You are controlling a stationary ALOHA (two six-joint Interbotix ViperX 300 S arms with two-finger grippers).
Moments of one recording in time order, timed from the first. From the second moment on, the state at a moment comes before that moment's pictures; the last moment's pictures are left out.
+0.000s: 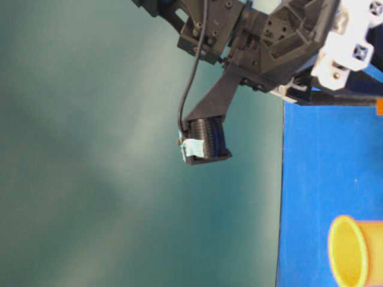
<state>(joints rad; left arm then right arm) 0.02 -0.97 1.15 0.01 -0.20 0.00 0.01 0.21 0.53 -0.05 0.33 0.09</state>
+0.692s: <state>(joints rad) 0.02 -0.97 1.14 0.01 -0.20 0.00 0.01 0.02 0.47 -0.05 0.53 0.09</state>
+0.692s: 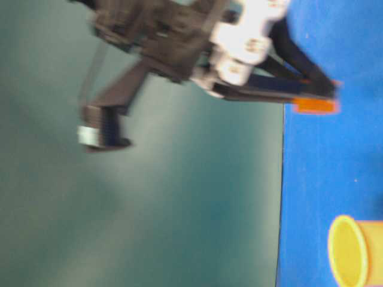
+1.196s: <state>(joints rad) 0.02 -0.97 1.14 0.01 -0.20 0.00 0.04 -0.18 0.45 -0.04 0.71 0.10</state>
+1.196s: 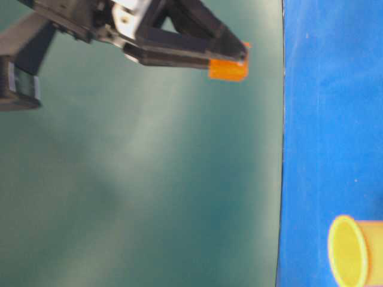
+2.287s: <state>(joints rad) 0.02 -0.97 1.14 0.01 -0.20 0.00 0.31 -0.22 0.32 -0.04 0.85 0.23</state>
